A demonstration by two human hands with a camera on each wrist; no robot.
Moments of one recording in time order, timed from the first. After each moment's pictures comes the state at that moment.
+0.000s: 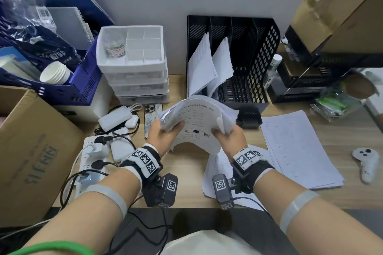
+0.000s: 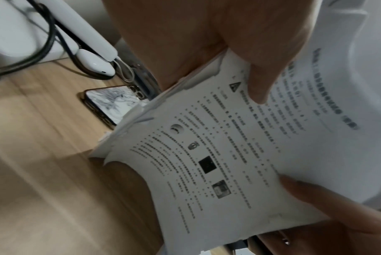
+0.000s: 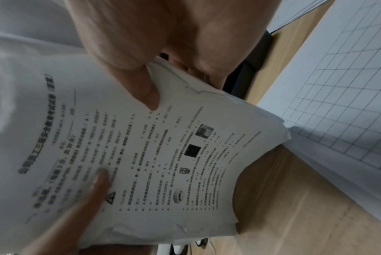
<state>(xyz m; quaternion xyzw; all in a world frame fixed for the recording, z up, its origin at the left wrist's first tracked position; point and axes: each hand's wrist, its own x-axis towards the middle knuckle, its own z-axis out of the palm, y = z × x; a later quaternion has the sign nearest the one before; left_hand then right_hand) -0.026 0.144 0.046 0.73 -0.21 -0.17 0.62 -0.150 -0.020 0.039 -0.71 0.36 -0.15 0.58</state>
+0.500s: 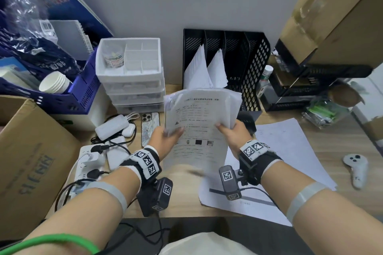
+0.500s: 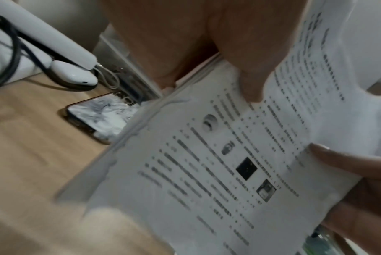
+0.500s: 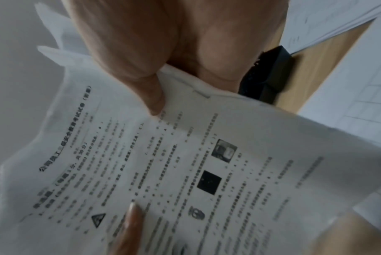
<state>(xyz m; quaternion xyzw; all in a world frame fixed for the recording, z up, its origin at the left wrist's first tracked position) -0.016 0.138 0.040 0.76 -0.19 -0.28 0.55 -0.139 -0.056 0.053 -0.68 0.36 -0.12 0.63</state>
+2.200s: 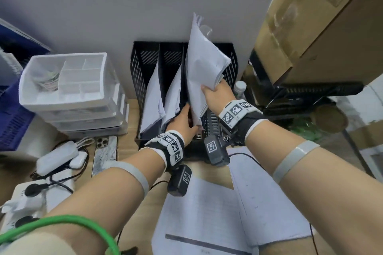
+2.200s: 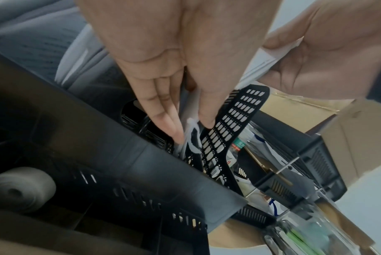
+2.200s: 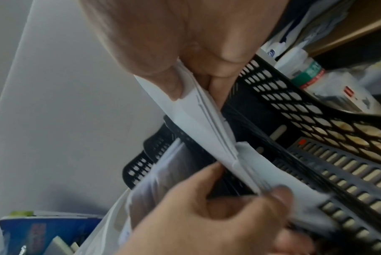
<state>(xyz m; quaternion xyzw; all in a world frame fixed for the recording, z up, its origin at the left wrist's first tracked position) 0.002 -0.121 0.042 0.88 -0.26 -0.24 0.33 -0.043 -0.243 0.134 -0.80 0.34 -0.11 0.48</state>
